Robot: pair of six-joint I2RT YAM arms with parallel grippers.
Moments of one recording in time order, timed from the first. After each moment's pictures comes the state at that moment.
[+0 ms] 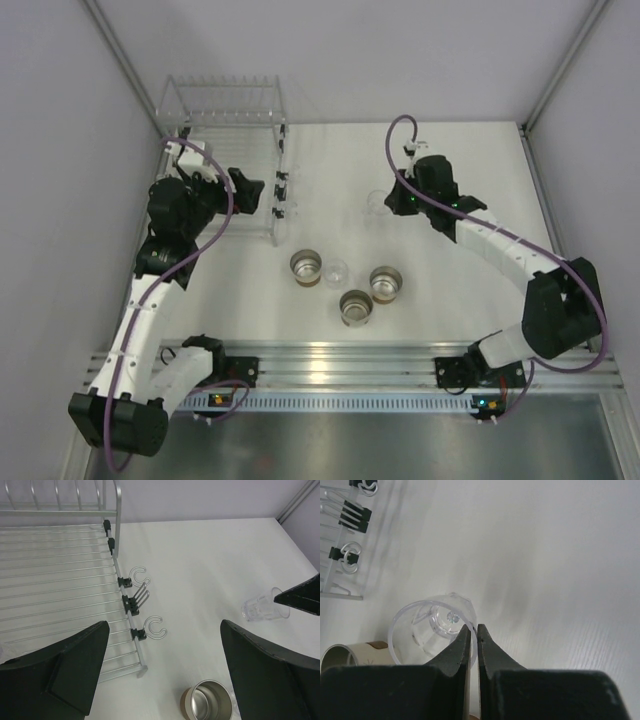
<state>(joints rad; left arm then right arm) -0.13 0.91 0.92 -0.15 0.25 -0.22 0.44 1.45 1.04 -0.17 -0.06 0.32</state>
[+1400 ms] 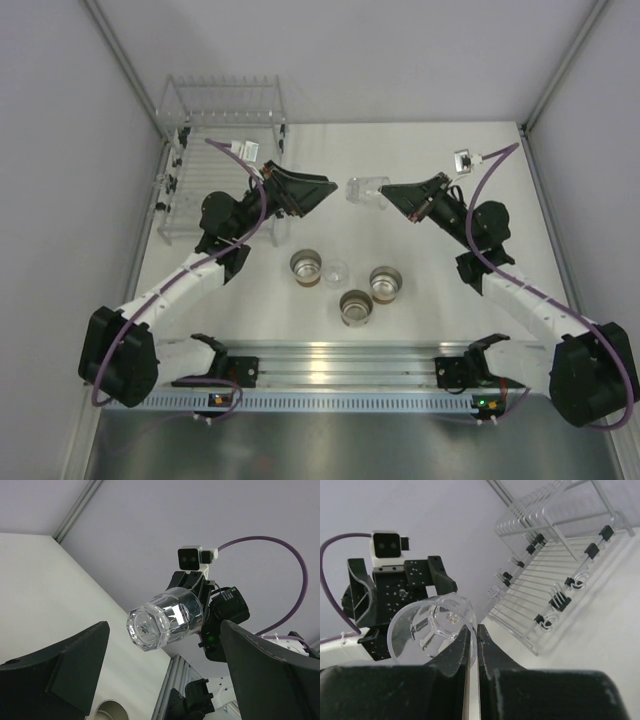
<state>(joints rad) -0.45 1.19 0.74 0.82 0.54 -0.98 0.36 1.09 0.59 0.79 -0.50 0.90</state>
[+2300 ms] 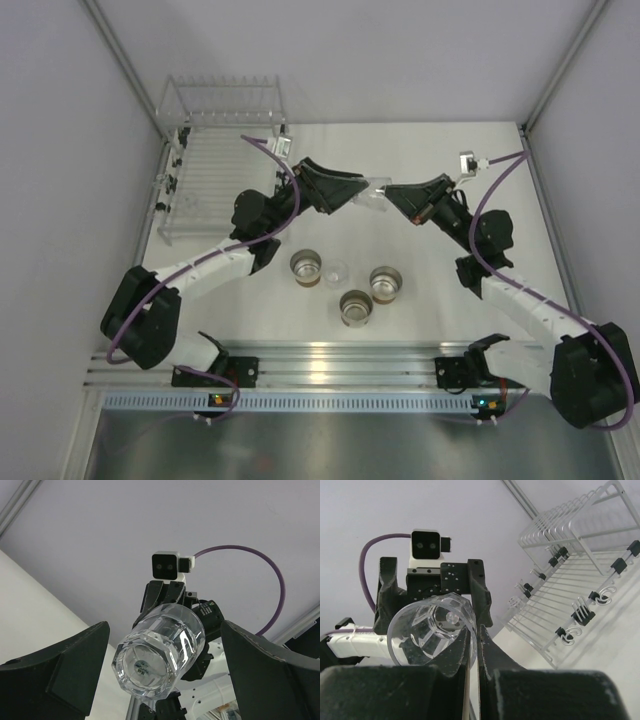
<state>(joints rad) -0.62 1.42 0.84 1.07 0.46 -1.10 0.37 1.08 0.56 0.95 -0.51 0.99</state>
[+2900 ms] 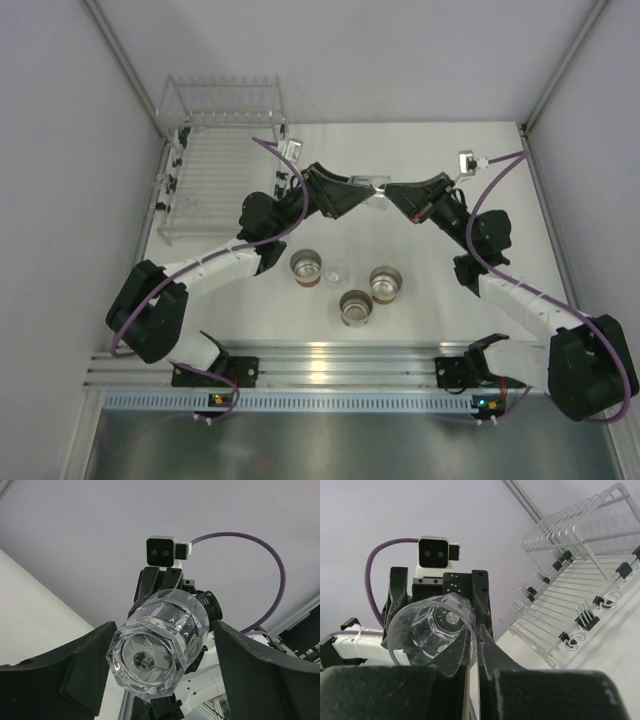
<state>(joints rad) -0.66 1.46 0.84 1.11 0.48 -1.11 0.37 1.12 0.55 1.03 -0.51 1.02</state>
